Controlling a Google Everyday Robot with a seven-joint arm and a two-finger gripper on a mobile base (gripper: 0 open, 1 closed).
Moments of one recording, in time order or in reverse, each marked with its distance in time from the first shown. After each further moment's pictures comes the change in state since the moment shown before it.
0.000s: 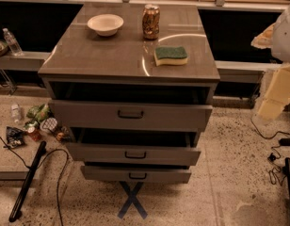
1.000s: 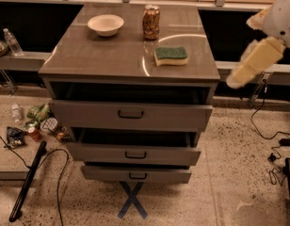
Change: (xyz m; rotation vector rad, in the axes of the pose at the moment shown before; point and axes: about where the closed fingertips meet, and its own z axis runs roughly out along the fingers) arm -0.030 -0.075 0.015 0.083 -0.292 0.165
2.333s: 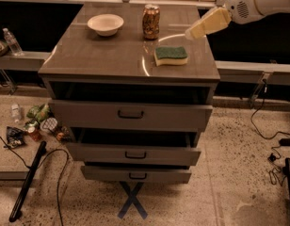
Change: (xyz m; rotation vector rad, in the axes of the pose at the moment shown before) arm -0.084 -0.121 0.066 0.190 -0.378 0.177
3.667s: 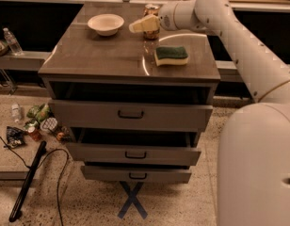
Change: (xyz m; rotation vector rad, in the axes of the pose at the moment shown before) arm -0.048 -0.021 0.241 -0.084 -0.280 0.167
